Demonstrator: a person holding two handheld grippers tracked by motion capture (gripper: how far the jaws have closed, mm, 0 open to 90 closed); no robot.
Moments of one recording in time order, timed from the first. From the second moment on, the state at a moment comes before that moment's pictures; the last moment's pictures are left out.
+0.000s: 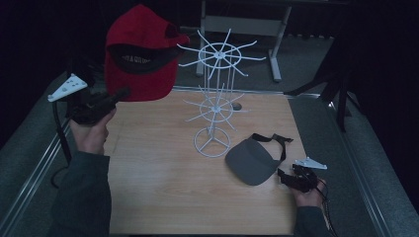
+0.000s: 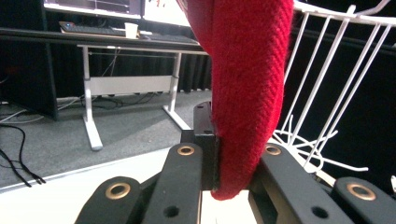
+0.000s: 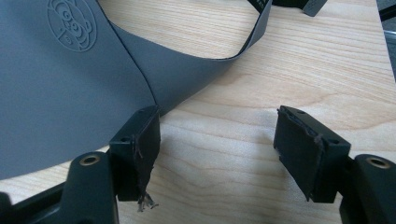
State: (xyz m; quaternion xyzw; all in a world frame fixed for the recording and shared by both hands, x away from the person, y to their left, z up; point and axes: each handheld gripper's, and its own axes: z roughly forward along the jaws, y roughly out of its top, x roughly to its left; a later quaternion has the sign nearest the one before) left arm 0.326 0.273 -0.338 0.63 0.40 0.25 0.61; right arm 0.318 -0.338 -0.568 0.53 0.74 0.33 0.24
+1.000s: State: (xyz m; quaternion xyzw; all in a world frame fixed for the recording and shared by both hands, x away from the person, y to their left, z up) left arm 0.323 0.260 -0.417 0.70 0.40 0.26 0.53; right arm 0.318 -0.338 -0.568 0.53 0.74 0.33 0.24
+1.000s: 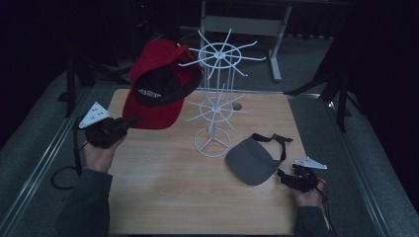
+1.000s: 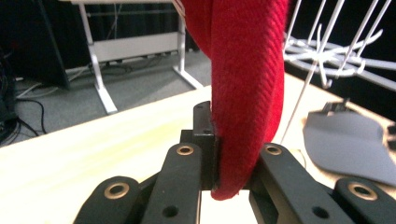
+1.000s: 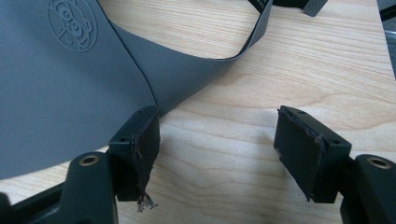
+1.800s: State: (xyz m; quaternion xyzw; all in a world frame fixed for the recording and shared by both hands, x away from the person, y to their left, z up) left arm 0.322 0.273 -0.417 0.68 0.42 0.27 0.54; right arm 0.319 -0.338 -0.568 0.53 0.74 0.33 0.24
